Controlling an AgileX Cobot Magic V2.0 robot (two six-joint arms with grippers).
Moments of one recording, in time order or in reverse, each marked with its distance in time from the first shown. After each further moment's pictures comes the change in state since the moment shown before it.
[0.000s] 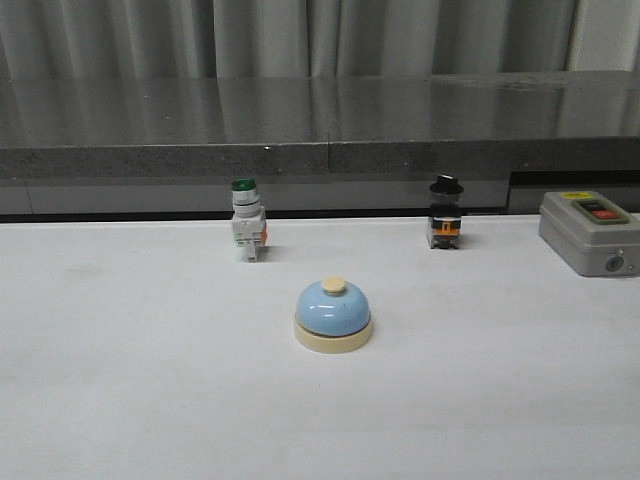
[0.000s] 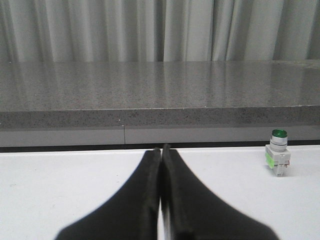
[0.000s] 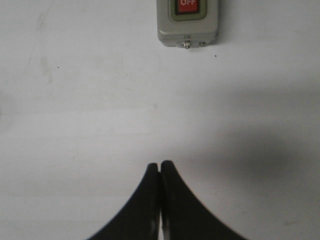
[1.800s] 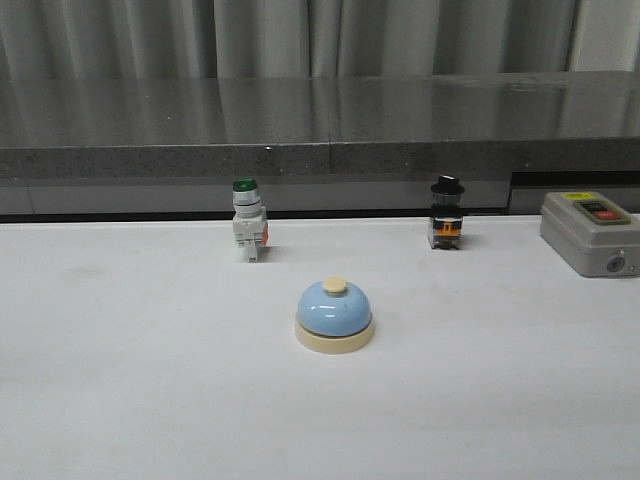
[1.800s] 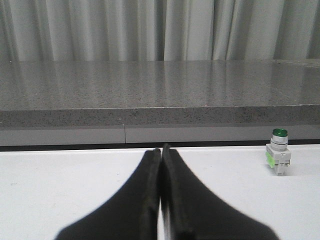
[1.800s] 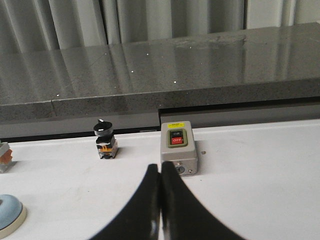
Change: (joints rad) left arm 0.000 0.000 0.000 0.000 0.005 0.000; right arm 0.000 -1.364 1.118 -0.015 -0.891 0.015
